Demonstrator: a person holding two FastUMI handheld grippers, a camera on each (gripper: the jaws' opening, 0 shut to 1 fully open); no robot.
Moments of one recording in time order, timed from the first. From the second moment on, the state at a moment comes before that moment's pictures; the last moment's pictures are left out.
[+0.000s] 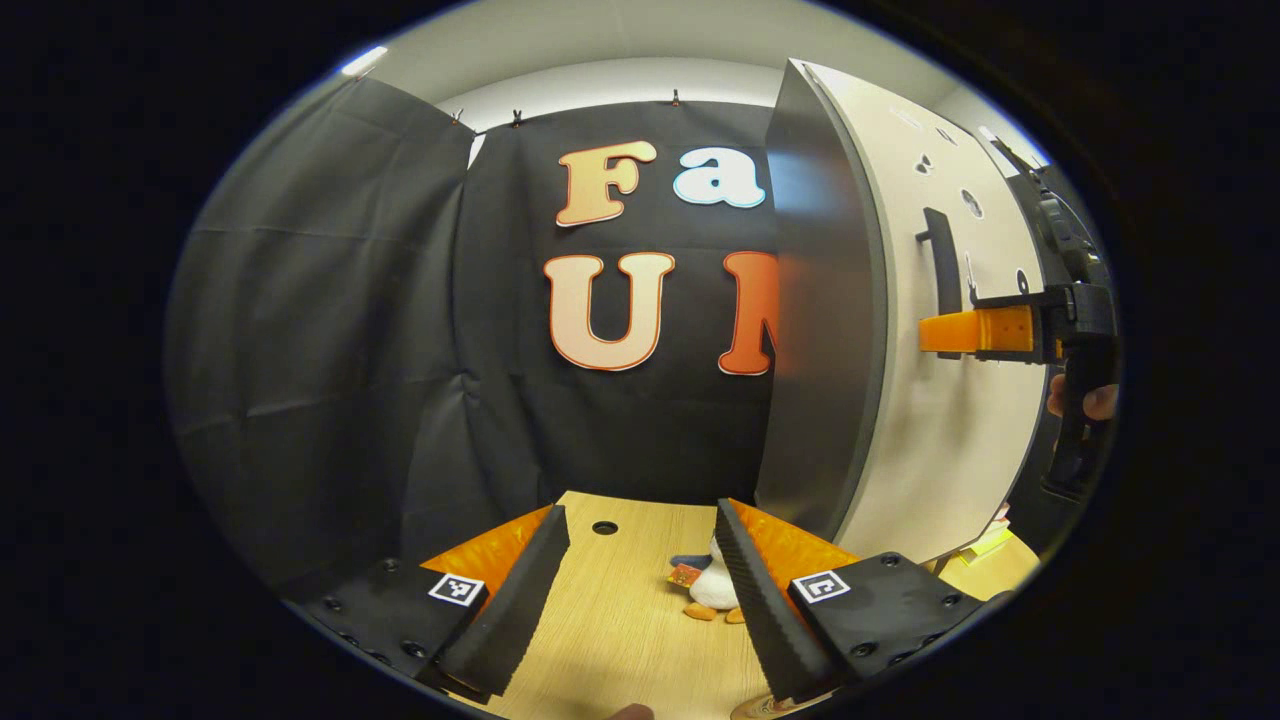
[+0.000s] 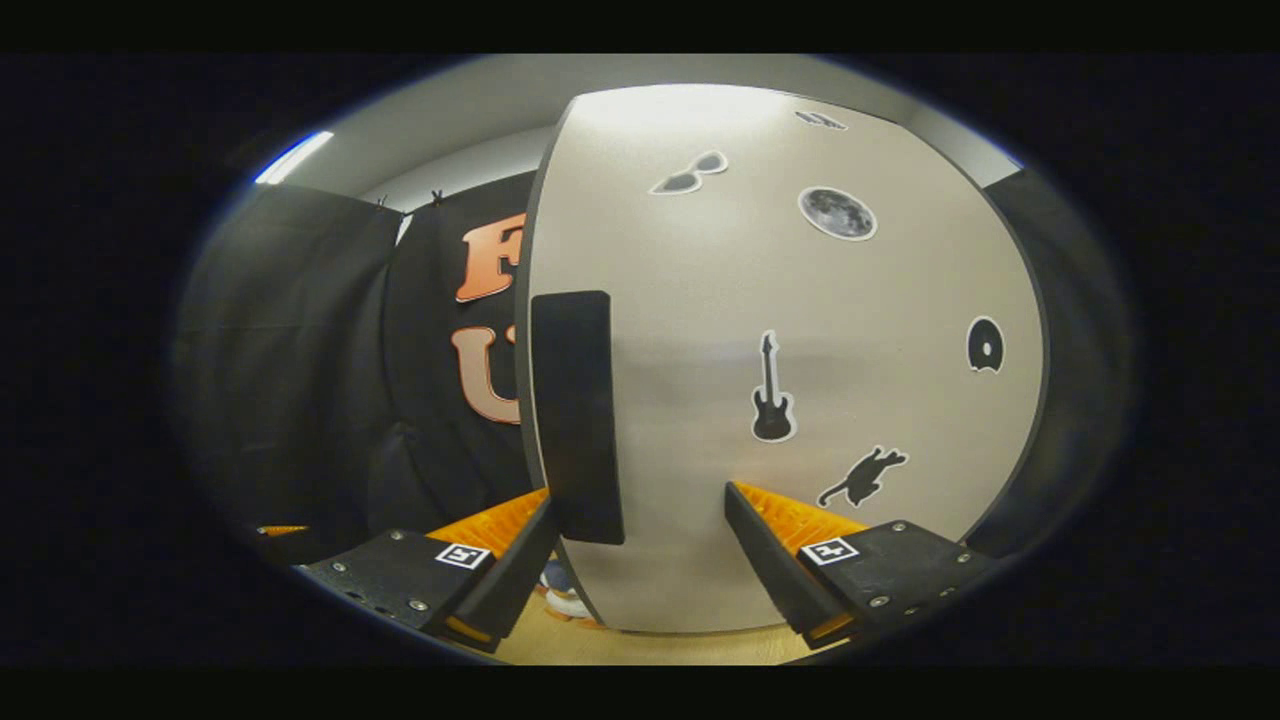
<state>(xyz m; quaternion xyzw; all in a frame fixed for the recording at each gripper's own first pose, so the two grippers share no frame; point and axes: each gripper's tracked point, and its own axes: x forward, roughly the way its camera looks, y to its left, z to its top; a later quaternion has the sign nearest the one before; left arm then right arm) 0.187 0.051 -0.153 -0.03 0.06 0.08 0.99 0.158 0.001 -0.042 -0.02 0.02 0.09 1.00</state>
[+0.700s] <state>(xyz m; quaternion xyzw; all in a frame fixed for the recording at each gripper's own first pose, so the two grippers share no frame) 0.143 0.022 -0.129 -0.04 0.06 0.08 0.99 0.114 0.000 -0.048 -0.02 0.03 0.10 0.99</state>
